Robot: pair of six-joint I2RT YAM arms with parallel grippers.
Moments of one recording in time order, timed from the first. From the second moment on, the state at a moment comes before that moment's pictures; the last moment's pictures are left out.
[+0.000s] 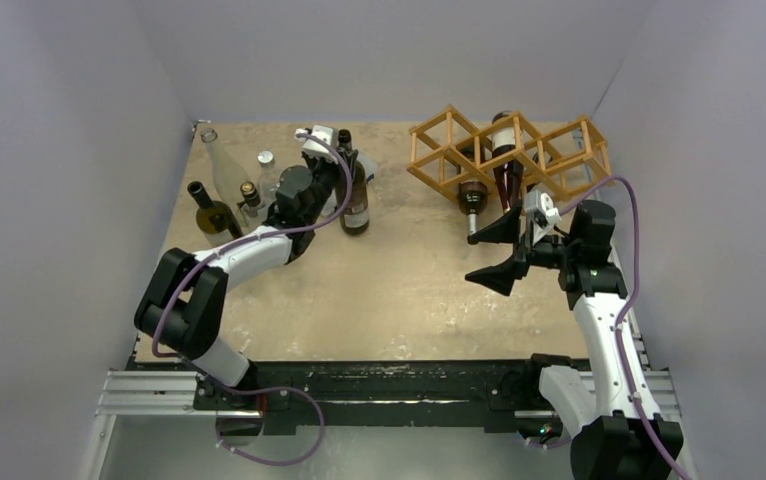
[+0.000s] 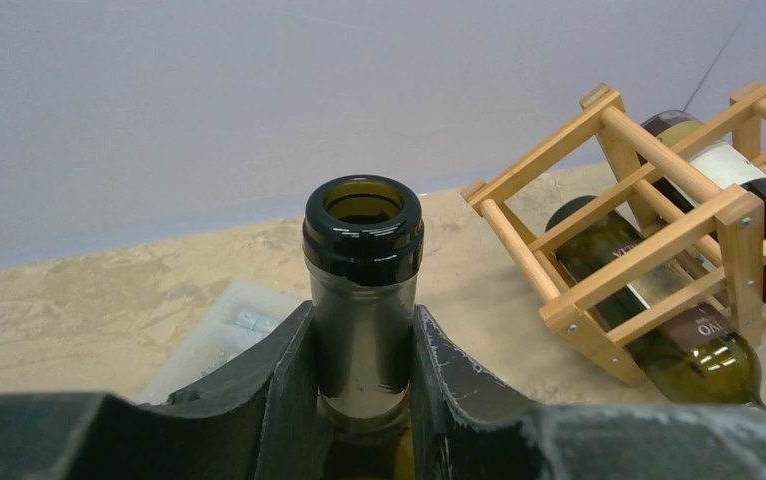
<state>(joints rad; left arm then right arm) -0.47 1.56 0.89 0.77 -0.11 -0.11 -0.10 0.88 0.73 -0.30 -1.43 -0.28</state>
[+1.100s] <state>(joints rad) -0.43 1.69 0.93 0.96 -0.02 -0.08 -0.10 0.89 0.73 -0.35 -1.41 -0.34</state>
